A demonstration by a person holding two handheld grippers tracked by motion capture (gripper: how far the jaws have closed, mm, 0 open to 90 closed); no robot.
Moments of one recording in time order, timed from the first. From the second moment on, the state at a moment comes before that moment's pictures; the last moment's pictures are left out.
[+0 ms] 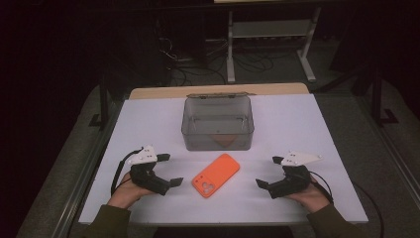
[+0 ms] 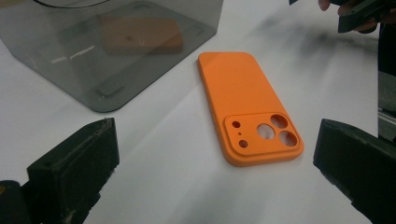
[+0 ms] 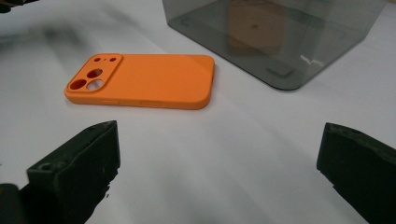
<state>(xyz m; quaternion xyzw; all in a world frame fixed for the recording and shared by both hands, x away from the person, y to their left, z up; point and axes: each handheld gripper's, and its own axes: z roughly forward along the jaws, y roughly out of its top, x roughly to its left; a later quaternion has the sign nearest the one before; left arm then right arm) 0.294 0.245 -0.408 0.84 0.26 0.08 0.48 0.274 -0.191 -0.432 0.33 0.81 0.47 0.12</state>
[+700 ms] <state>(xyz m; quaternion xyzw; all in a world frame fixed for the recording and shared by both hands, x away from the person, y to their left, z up) 0.298 0.231 -0.405 0.84 0.25 0.08 0.48 0.273 -0.190 -0.433 0.33 0.81 0.47 0.13</state>
